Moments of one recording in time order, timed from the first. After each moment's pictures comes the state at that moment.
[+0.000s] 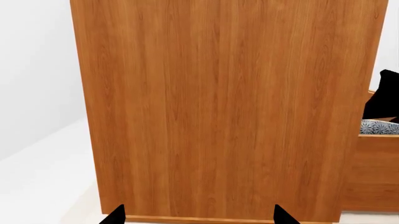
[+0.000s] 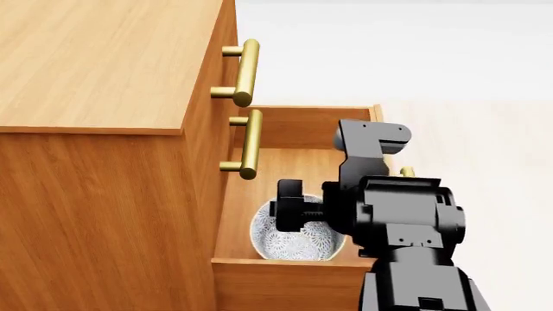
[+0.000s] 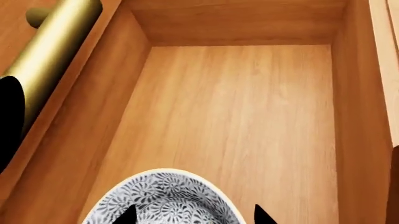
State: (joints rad) left arm 0.35 -0.46 0.35 0.29 -0.25 0.26 -0.50; right arm 1.33 0.03 0.03 1.31 -0.02 0.77 -0.36
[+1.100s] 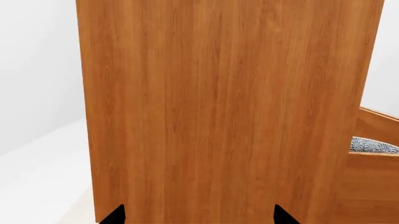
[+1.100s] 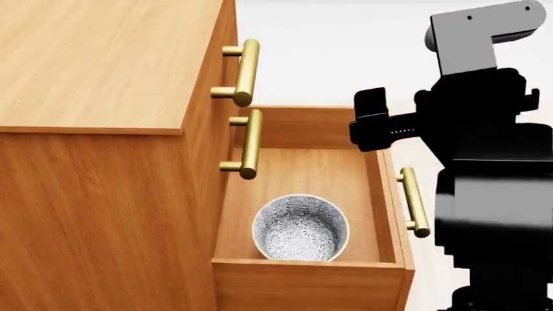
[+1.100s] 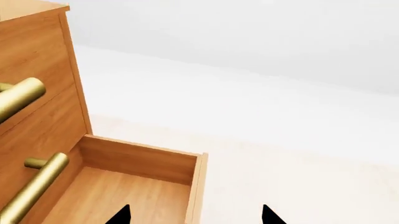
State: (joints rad) left arm 0.35 -0.47 0.35 0.31 -0.28 0.31 -0.49; right arm 1.12 0.21 -0.06 0.19 -0.10 1.15 -0.38
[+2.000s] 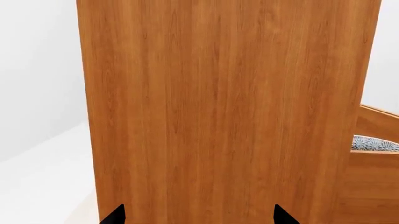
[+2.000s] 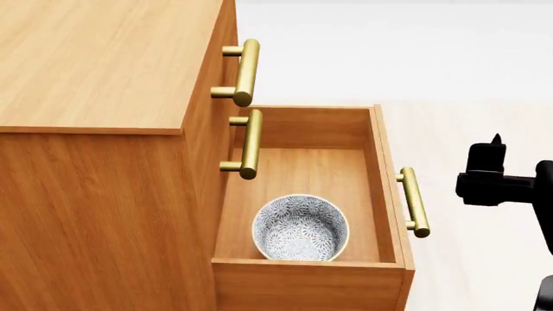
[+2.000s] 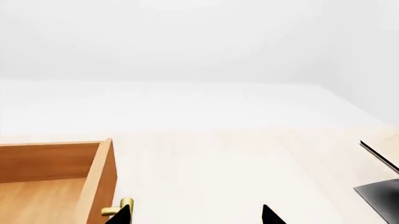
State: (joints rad) left arm 0.36 -0.47 0.35 0.31 -0.25 0.30 -0.50; right arm 0.80 0.32 0.22 -0.18 -0.13 1.16 -0.32
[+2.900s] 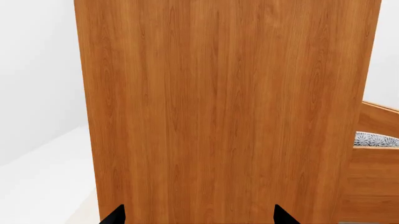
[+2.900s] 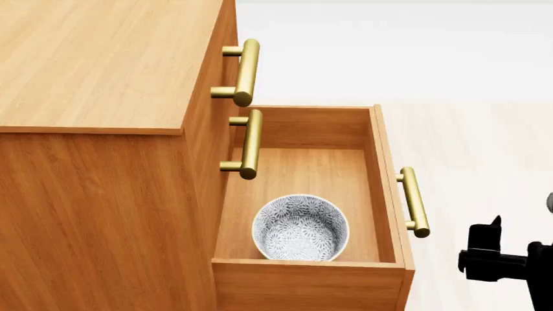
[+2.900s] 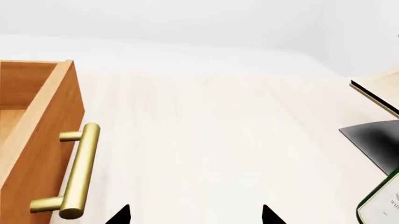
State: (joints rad) left arm 0.34 -0.47 0.36 0.28 -0.24 0.31 -0.51; right arm 0.57 0.32 0.27 -0.06 -0.13 0.95 -0.27
